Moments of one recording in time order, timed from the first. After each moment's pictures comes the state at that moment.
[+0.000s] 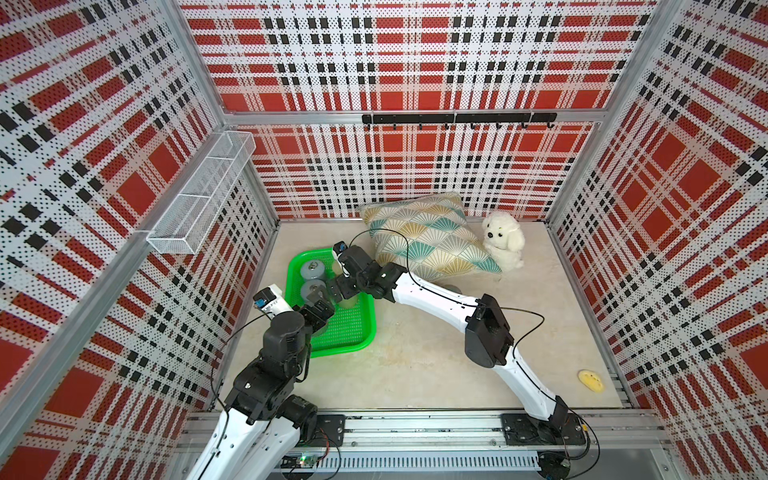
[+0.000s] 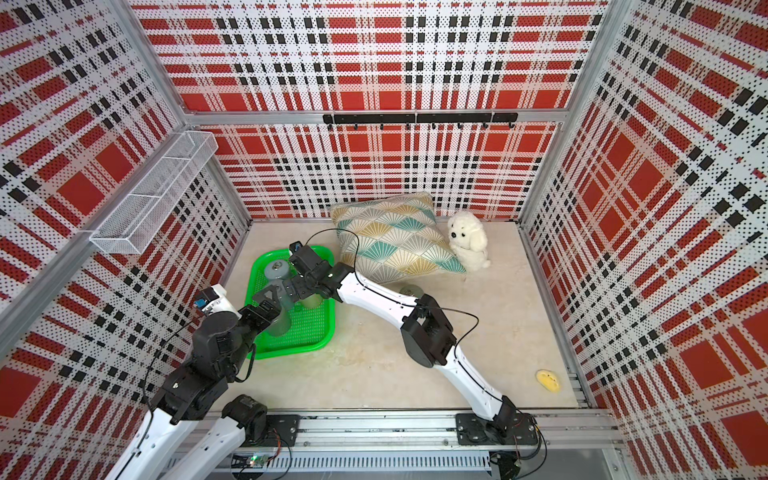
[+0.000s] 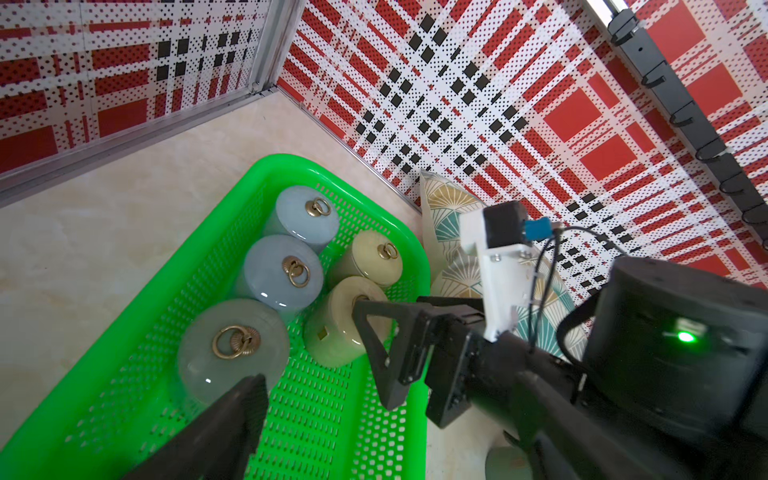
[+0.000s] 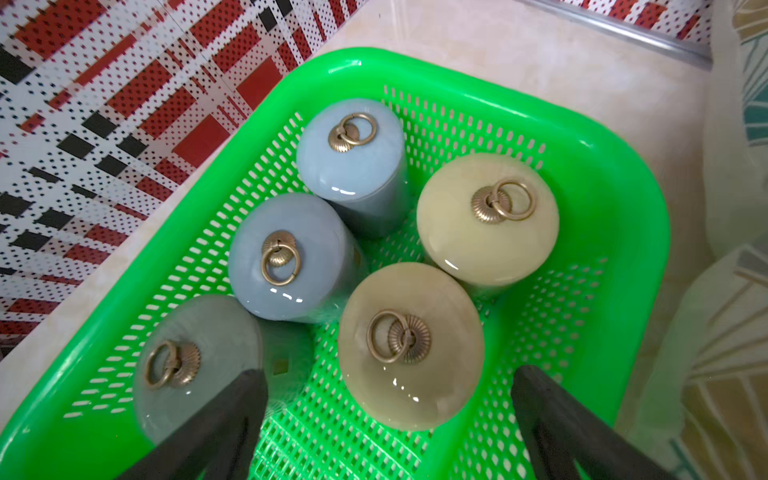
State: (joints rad) left arm -0.41 0.46 0.66 -0.54 -0.45 -0.83; right arm 1.00 2.41 2.26 -0.57 0.09 0.29
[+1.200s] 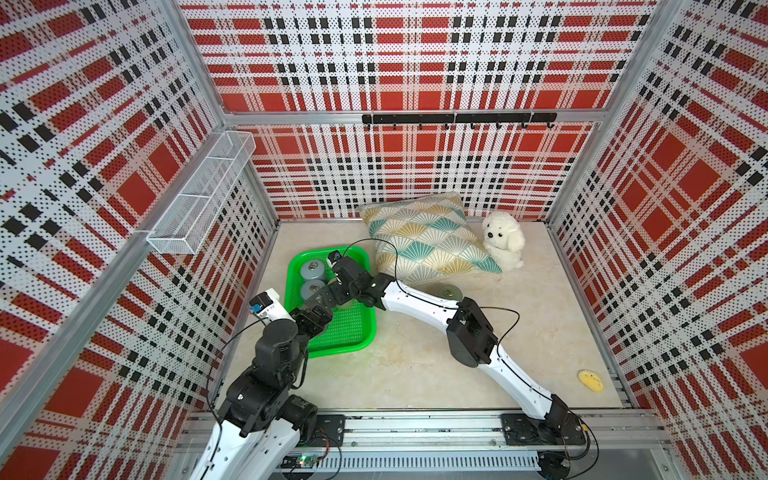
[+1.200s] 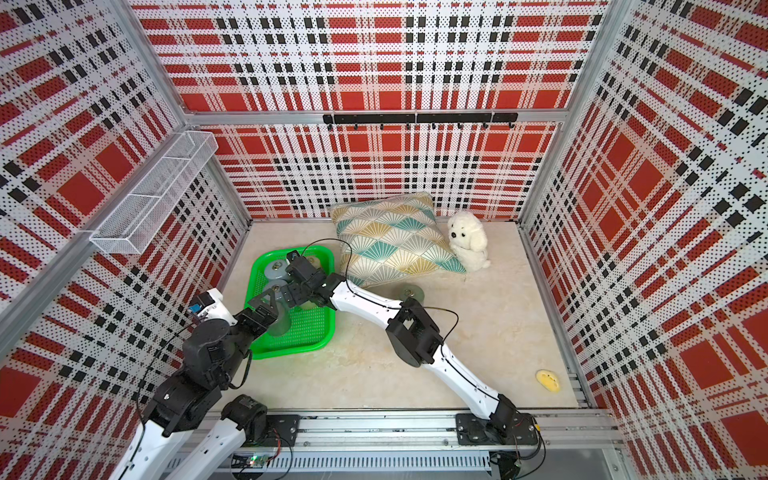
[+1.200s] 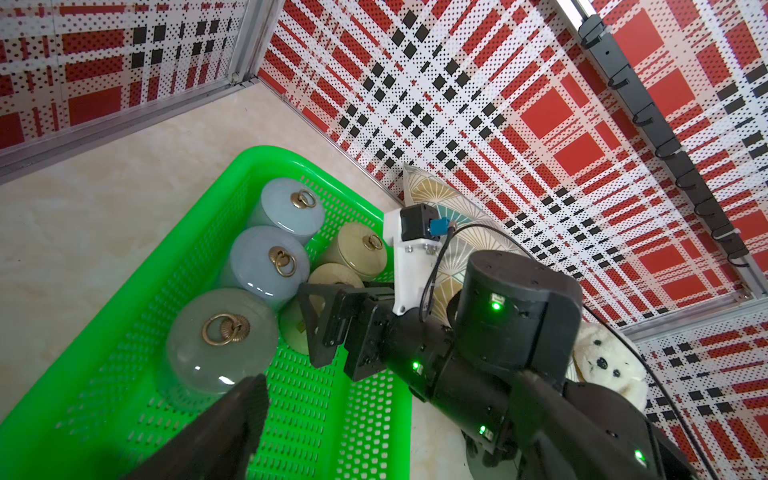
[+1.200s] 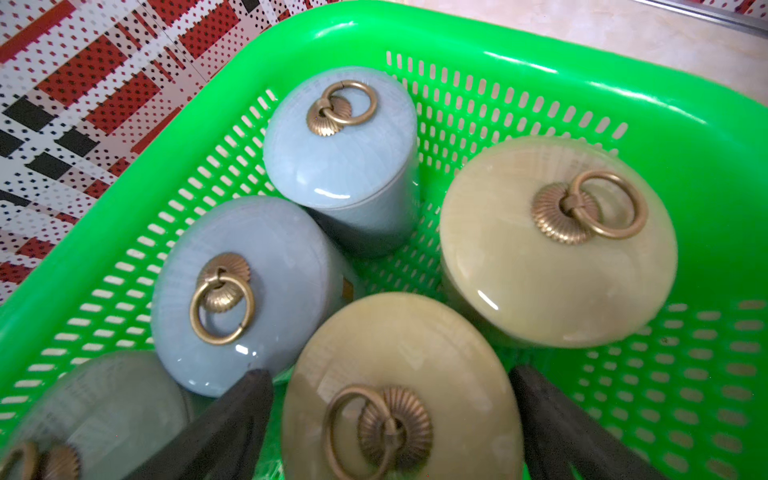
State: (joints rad) left arm -0.41 0.41 0.66 -0.57 -0.40 -0.84; right arm 1.00 2.53 2.28 -0.43 0.10 0.31
